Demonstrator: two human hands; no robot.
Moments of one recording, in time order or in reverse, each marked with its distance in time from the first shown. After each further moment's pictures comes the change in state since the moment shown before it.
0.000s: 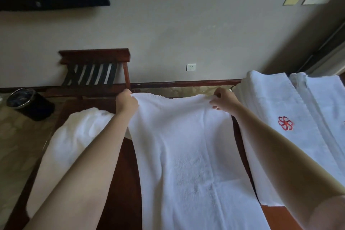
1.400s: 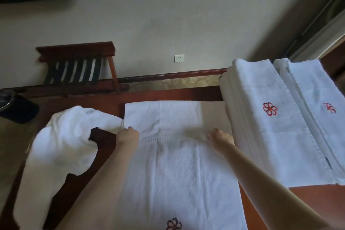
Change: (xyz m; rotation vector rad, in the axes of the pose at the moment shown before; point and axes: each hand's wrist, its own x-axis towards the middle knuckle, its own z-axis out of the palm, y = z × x) left_hand -0.072 -0.075 0.080 1.114 -0.419 0.399; right_hand -0.089 0.110 0.081 -0.715 -0.161 0.034
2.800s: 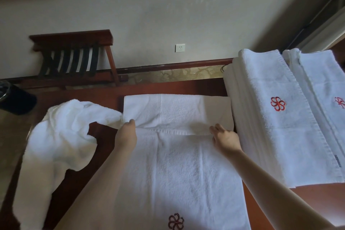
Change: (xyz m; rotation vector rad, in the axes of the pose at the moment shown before) left_hand 0.004 -0.003 0.022 -0.511 0.214 -0.115; right_hand -0.023 0.002 0.010 0.056 0.309 -0.182
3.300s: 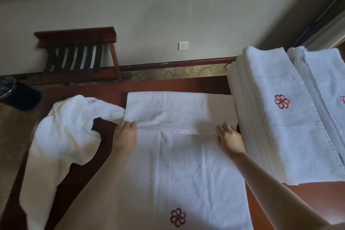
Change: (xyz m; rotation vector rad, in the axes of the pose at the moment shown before) left_hand -0.029 -0.014 -0.009 0.163 0.320 0.302; right_hand -0.011 0.003 0.012 0.120 0.172 0.012
